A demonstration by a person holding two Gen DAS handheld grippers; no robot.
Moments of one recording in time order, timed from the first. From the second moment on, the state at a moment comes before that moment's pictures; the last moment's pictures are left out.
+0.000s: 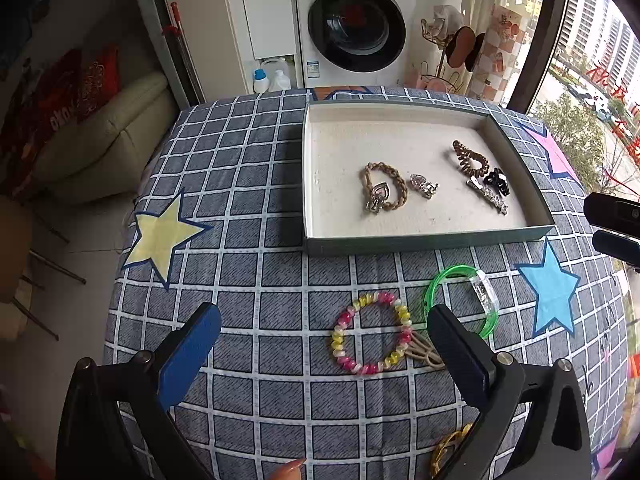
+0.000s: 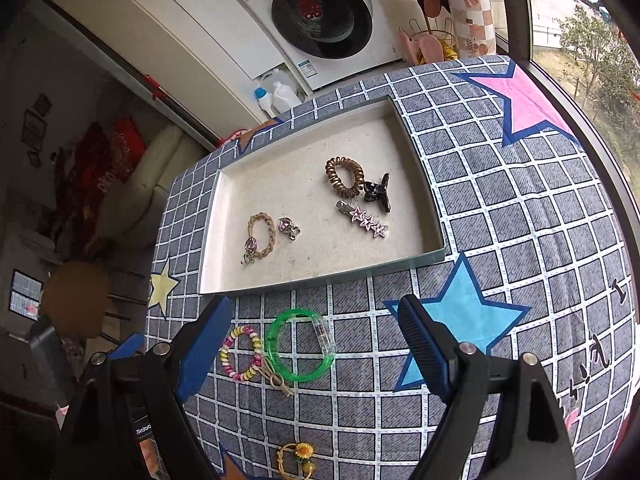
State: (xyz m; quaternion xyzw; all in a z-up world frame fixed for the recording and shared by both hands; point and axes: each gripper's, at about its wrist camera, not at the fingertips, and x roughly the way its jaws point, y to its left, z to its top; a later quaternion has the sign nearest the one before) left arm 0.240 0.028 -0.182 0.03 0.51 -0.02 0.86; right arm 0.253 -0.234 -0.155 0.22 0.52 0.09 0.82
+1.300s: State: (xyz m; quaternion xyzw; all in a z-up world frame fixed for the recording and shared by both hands) left arm 0.251 0.056 -0.256 0.00 0.59 -0.01 0.81; right arm 0.221 -0.194 -0.228 0.15 0.63 0.04 0.76
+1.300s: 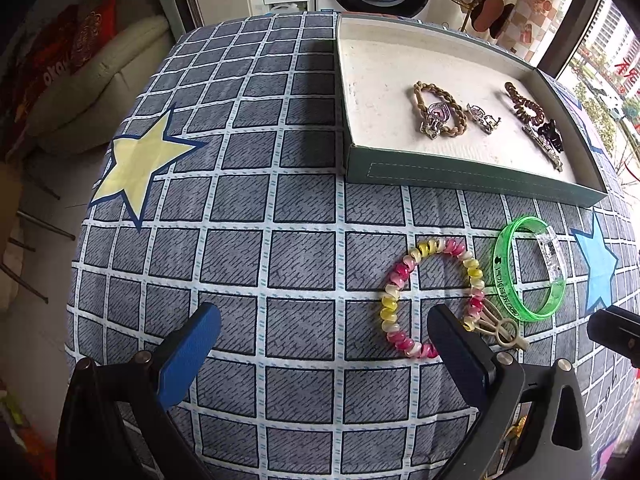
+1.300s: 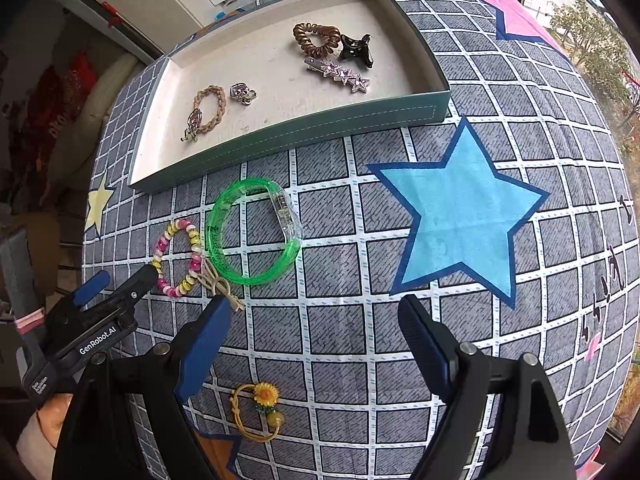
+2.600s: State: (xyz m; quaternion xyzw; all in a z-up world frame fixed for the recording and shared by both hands) left arm 0.253 0.004 -0.253 0.00 0.58 -0.10 0.81; right arm 0.260 -0.136 -0.252 -0.01 0.61 0.05 0.79
